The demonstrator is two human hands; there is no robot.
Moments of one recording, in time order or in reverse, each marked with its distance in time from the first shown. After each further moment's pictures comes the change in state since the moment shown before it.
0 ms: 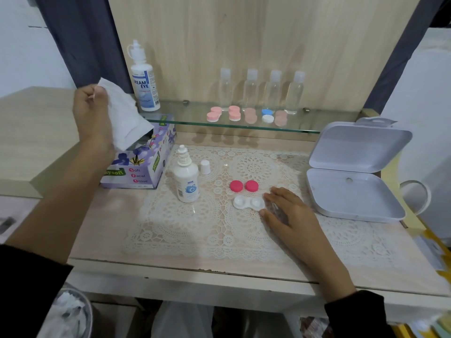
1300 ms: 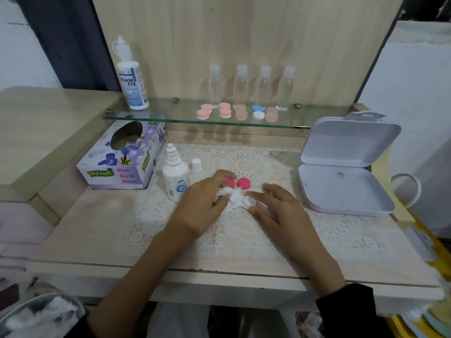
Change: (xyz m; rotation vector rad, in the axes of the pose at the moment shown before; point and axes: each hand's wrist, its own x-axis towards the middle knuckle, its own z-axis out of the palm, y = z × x) left_hand -0.180 -0.037 0.054 0.522 -0.899 0.396; right_hand 0.000 0.006 0.007 -0.047 0.047 -0.052
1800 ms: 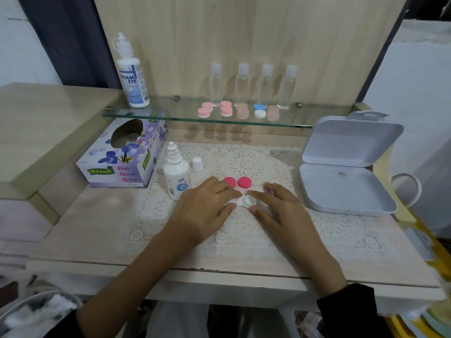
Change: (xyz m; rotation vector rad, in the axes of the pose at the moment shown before) left_hand -0.006 0.006 -0.004 0.386 -0.020 0.244; right_hand 0.000 0.001 0.002 0.002 0.004 -0.019
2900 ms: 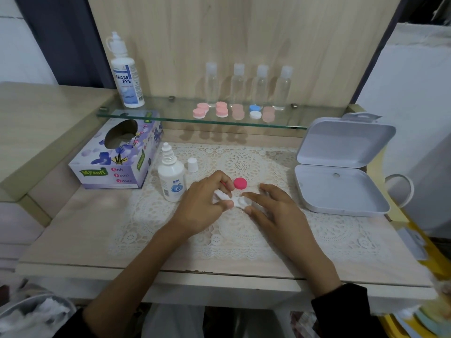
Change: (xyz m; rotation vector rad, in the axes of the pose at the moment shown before) left_hand 0.015 0.000 0.009 -0.604 -0.071 -0.417; right_hand 0.001 0.001 0.001 -0.030 0.002 0.013
